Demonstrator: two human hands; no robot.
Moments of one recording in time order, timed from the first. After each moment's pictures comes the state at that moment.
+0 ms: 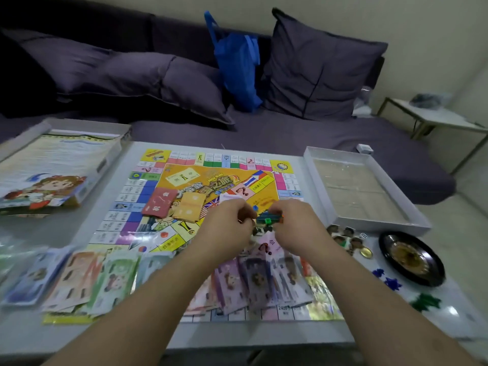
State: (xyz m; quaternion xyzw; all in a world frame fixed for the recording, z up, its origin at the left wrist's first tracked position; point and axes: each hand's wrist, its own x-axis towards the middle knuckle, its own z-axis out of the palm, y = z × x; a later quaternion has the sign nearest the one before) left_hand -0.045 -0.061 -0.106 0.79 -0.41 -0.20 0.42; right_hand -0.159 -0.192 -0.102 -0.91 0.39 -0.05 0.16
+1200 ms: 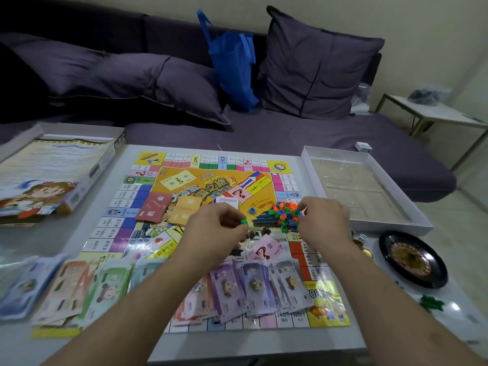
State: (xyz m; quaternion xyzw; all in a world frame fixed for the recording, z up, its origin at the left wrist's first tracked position) left_hand -0.039 -0.051 -0.111 0.74 -0.34 -0.26 0.52; right_hand -0.184 -0.236 -0.112 -0.86 0.49 -0.09 0.01
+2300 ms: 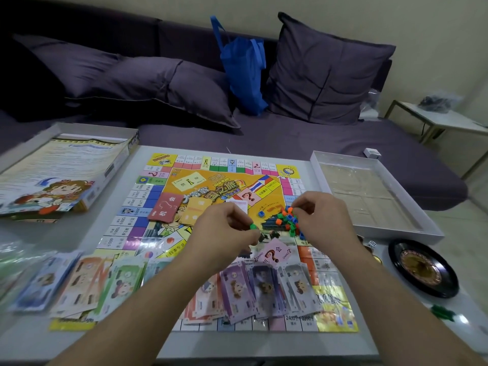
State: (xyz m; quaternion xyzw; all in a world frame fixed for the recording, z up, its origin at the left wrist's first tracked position) left_hand -0.039 -0.040 -0.098 0.72 -0.32 -0.30 0.54; right_hand -0.175 -0.215 -0.093 -0.85 0.41 -0.23 0.22
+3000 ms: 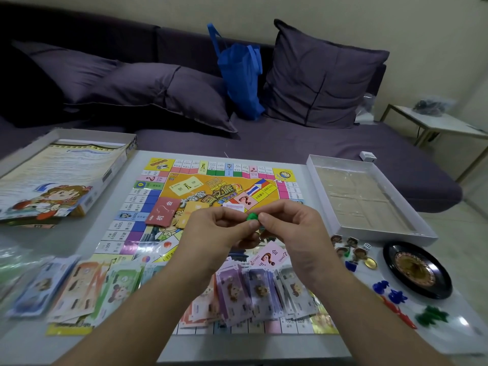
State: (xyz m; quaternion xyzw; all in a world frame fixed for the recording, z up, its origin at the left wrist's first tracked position) left_hand -0.052 -0.029 -0.079 0.60 -0.21 -0.36 0.68; right_hand -0.171 -0.151 -0.082 -0.66 0.24 -0.31 0.64
